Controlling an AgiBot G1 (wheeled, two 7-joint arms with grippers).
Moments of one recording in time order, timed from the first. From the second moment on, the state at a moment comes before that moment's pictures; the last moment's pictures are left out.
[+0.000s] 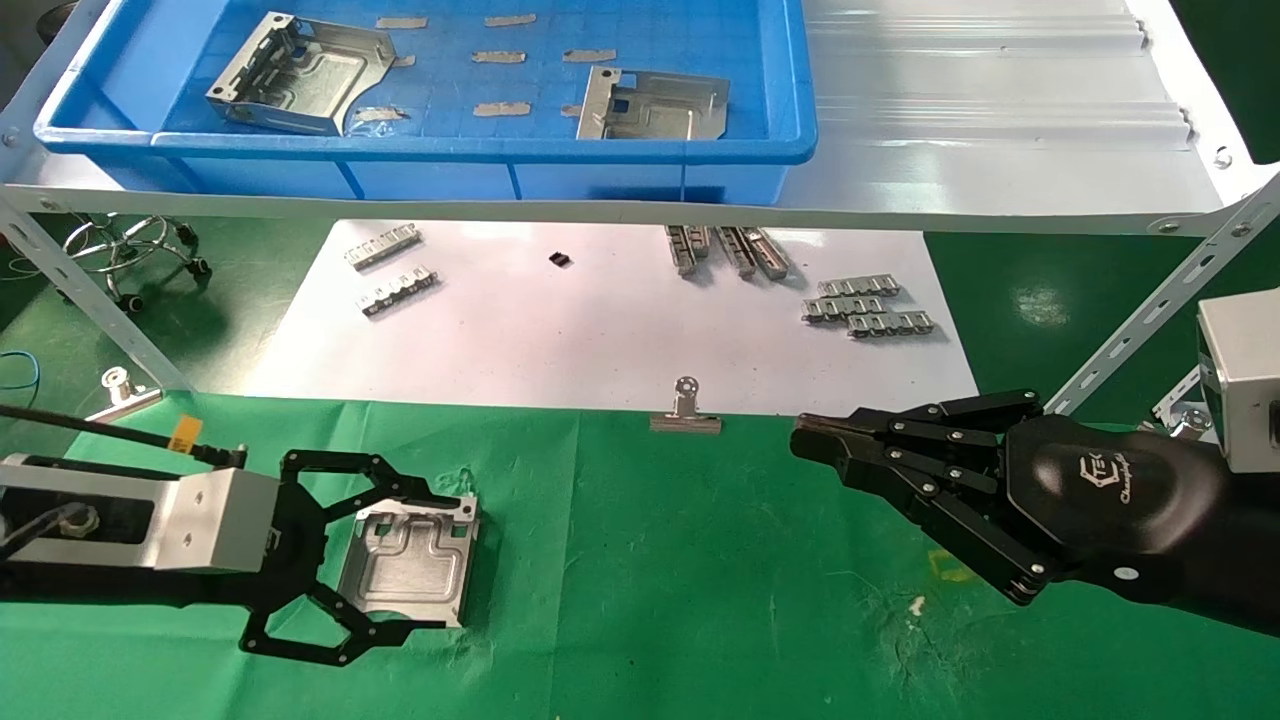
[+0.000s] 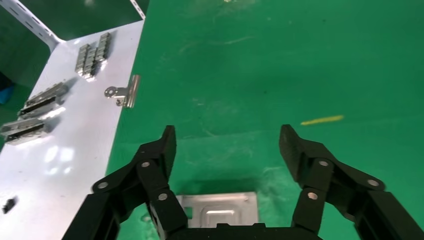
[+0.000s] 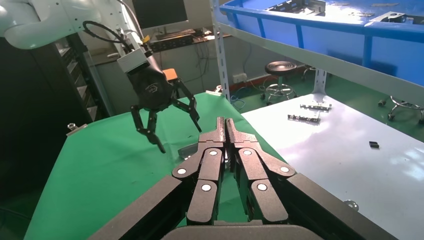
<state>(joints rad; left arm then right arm) -1.47 0.71 0.67 -0.88 1.18 1.50 0.31 1.03 -0.52 -0.40 1.17 -0.58 -1.35 0.09</state>
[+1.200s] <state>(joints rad) -1.22 0.65 0.42 -1.14 0.90 1.50 -0.01 1.03 -0.52 -0.40 1.17 -0.58 -1.35 0.09</state>
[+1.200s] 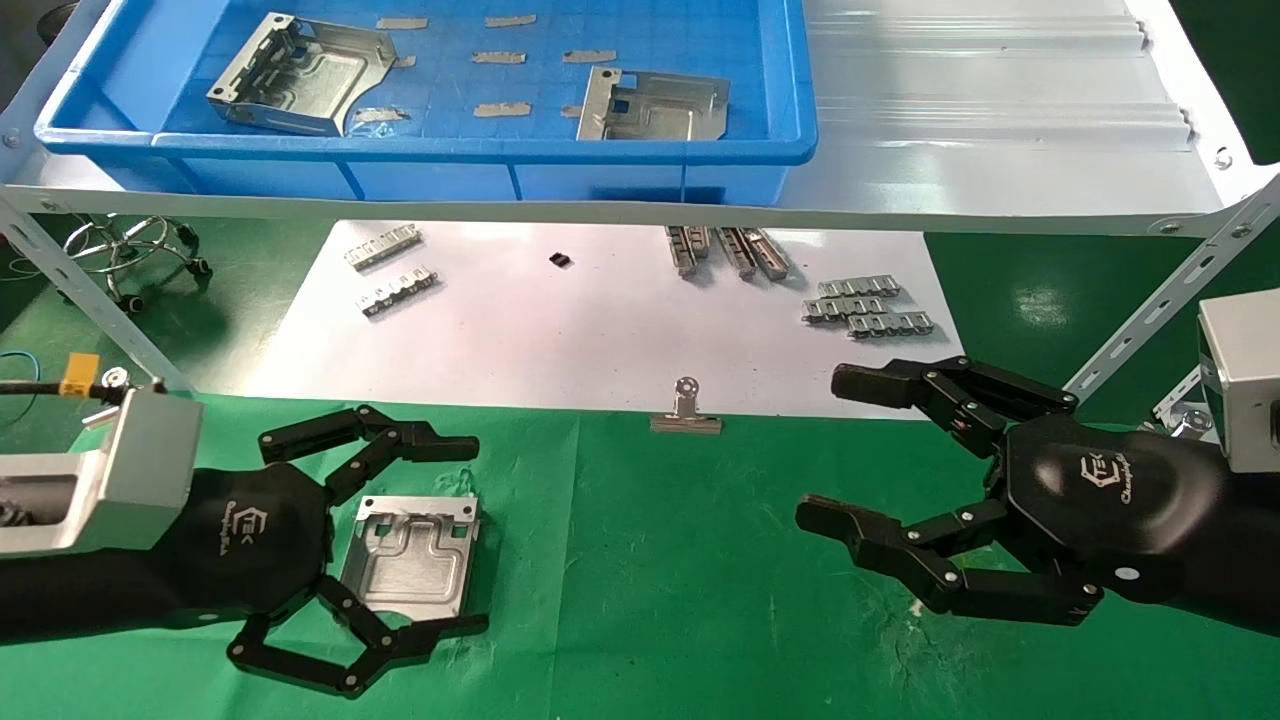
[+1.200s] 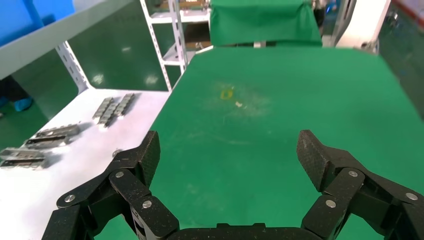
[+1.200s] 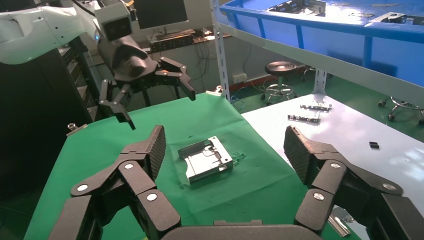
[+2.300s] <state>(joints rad) -1.06 0.61 0.27 -1.29 0.72 1.50 -0.19 1.03 -0.52 -0.40 1.17 -0.58 -1.35 0.09</state>
